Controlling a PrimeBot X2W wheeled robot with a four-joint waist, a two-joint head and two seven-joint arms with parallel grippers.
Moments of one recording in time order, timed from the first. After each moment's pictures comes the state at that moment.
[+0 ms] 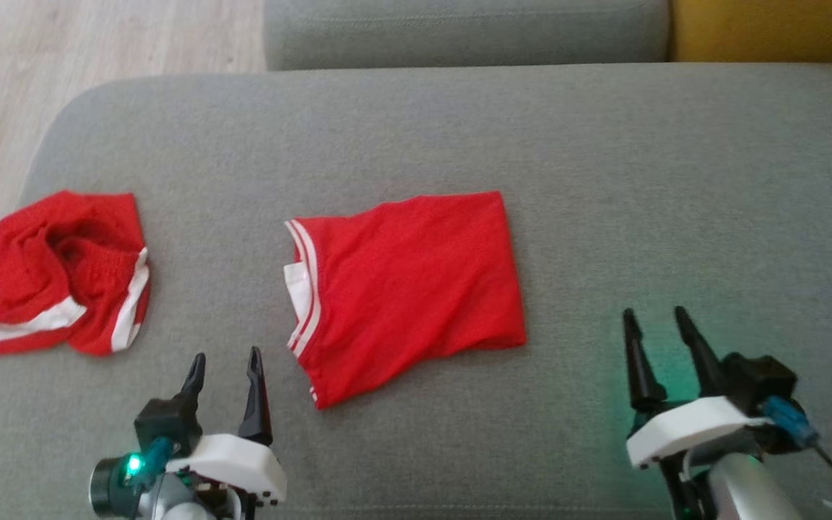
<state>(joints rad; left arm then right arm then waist) -0.01 0.04 -0.19 0.35 -0.18 0.12 -0.26 -0.11 -0.05 0.08 0.47 0.22 0.12 -0.25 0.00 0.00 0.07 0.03</state>
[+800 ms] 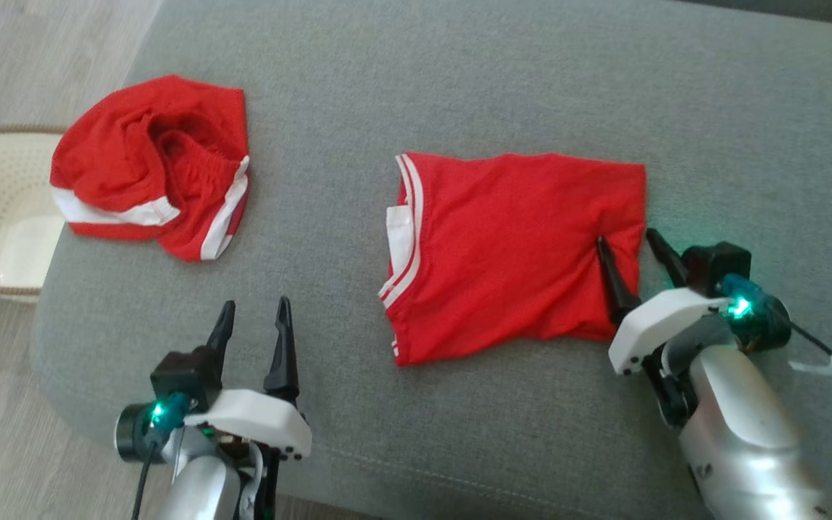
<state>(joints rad) -0.11 0.04 -0.28 0.32 -0.25 0.12 -0.26 -0.45 -0.05 0.11 0.78 0.11 0.12 -0.12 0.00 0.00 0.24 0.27</state>
